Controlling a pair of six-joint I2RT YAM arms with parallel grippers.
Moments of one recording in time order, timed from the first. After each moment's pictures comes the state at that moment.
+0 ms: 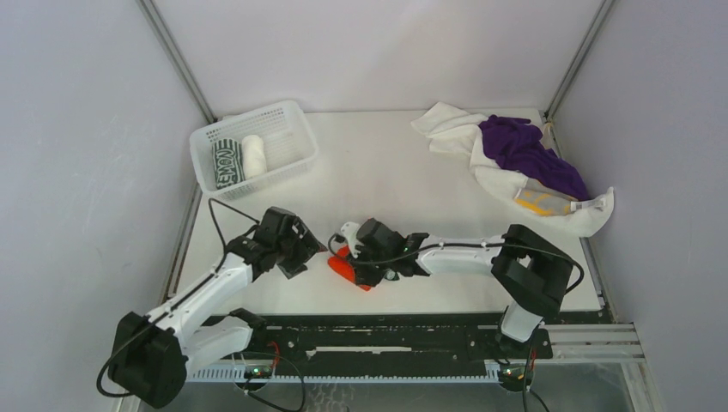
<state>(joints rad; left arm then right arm) -0.46 1.04 0.60 -0.57 0.01 -1.12 1.09 1.68 0.94 -0.16 -0.14 0.14</state>
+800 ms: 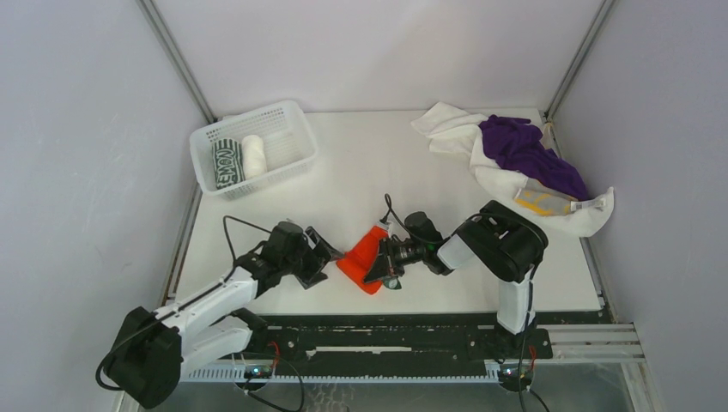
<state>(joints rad) -0.54 0.97 0.39 -0.28 0.14 -1.27 0.70 1.92 0.59 0.71 -0.90 0.92</state>
